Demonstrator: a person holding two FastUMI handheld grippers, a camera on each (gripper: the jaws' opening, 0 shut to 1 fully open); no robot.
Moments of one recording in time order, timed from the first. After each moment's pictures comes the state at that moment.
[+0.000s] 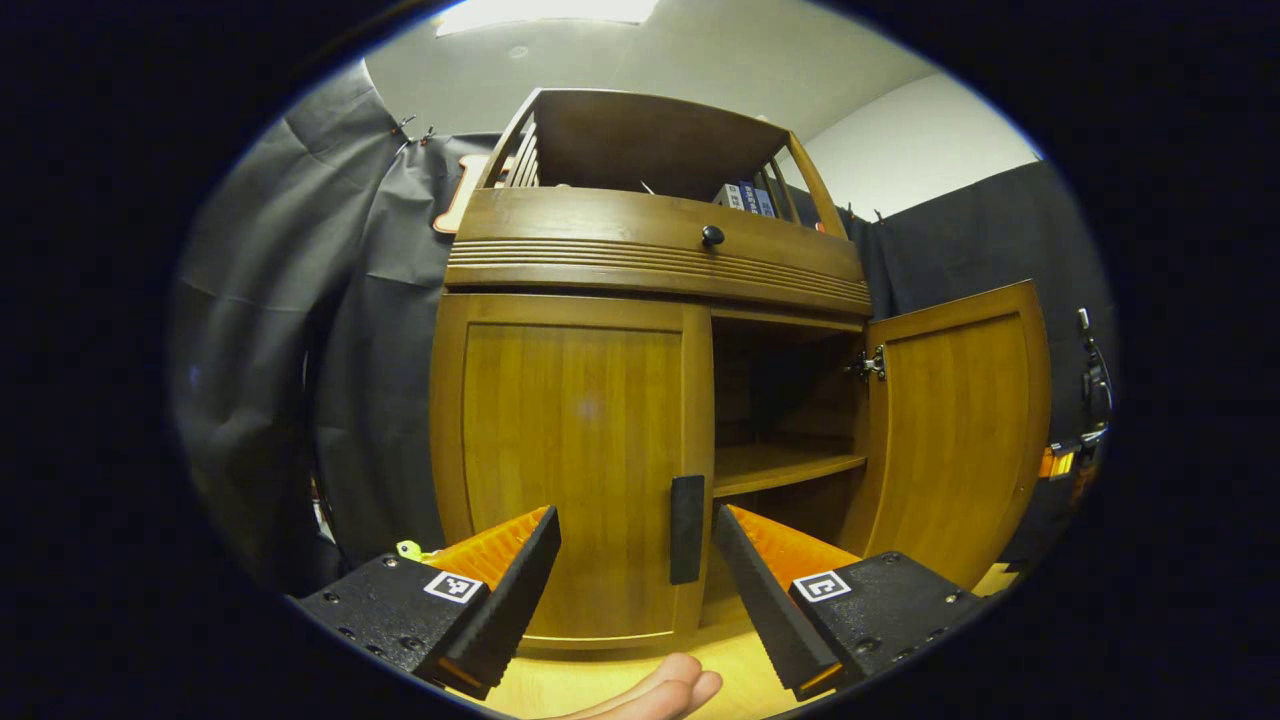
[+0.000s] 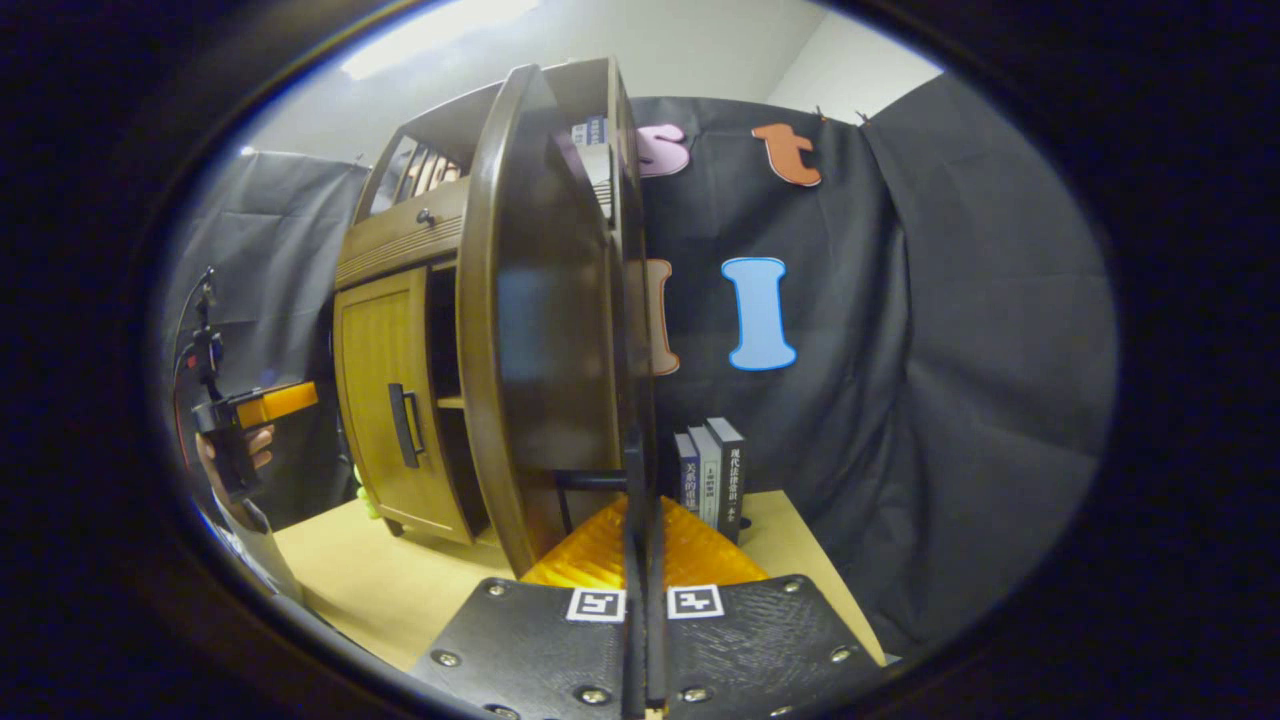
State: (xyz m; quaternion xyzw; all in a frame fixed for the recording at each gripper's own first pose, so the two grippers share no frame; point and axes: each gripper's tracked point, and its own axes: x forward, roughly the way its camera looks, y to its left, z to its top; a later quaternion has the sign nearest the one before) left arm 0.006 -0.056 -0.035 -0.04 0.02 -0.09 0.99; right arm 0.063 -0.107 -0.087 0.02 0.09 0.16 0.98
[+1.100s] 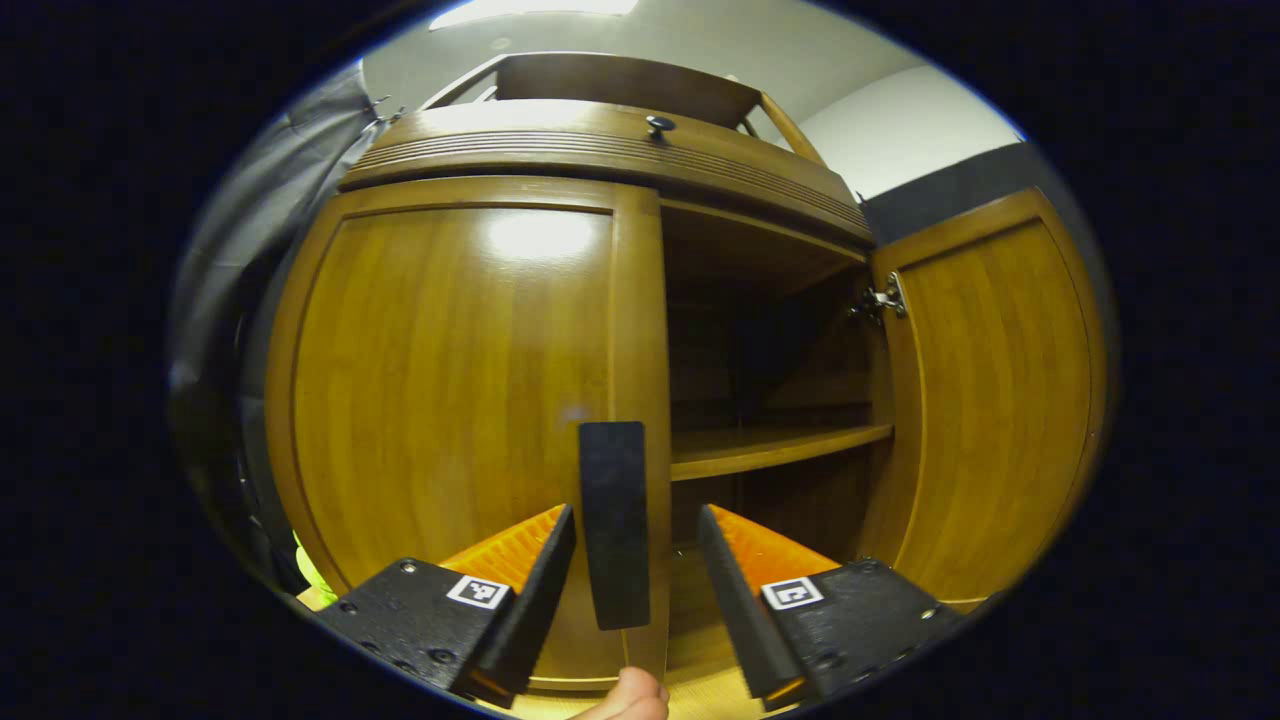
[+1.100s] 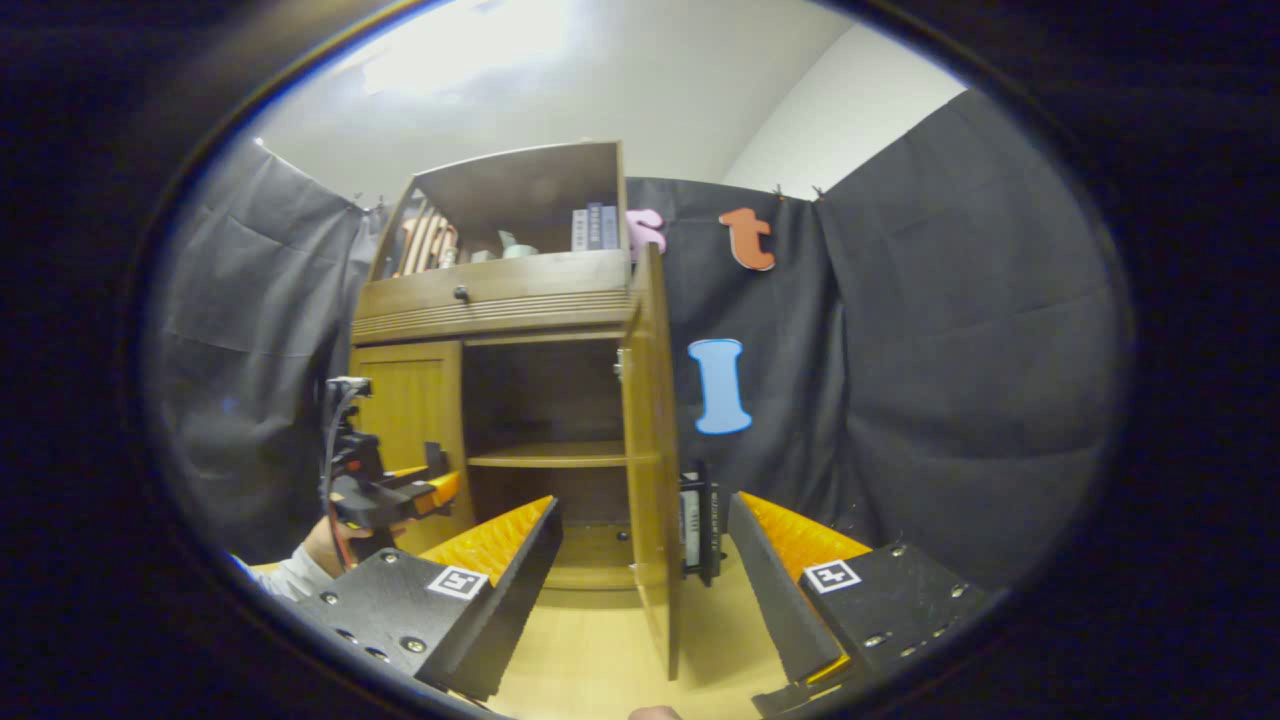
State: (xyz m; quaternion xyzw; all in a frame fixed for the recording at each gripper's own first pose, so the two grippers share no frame) left arm 0.113 -0.123 -0.125 0.00 0.02 -0.11 0.99; right arm -0.064 -0.065 -0.019 0.04 -0.02 0.10 0.99
